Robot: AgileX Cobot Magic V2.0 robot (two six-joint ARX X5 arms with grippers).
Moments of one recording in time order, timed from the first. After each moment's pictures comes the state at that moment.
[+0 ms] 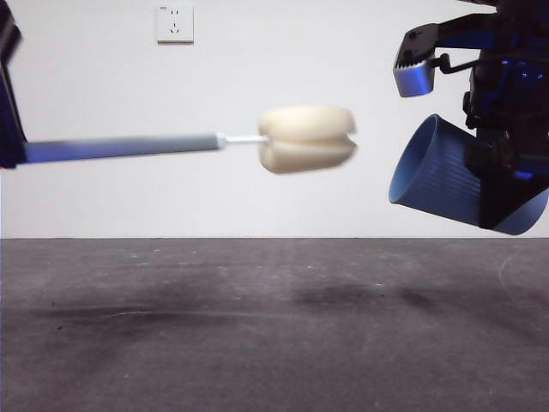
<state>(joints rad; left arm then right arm) -0.66 1.06 0.92 -0.96 -0.03 0.41 0.56 1.31 0.88 -0.55 0.42 -0.86</state>
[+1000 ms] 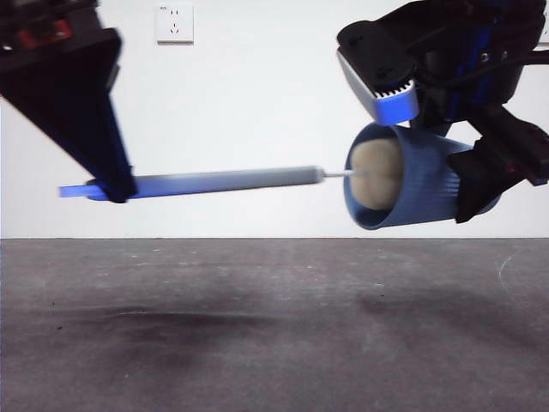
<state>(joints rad) -0.82 1.21 0.92 -0.78 0.04 0.30 0.80 1.35 0.89 -0.54 0.61 -1.16</state>
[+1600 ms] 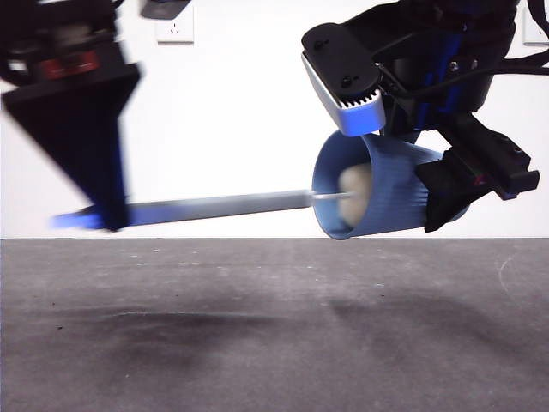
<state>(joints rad) -0.86 1.25 0.92 -0.84 -0.08 0.16 0.88 1.39 0.89 -0.51 0.63 -1.14</state>
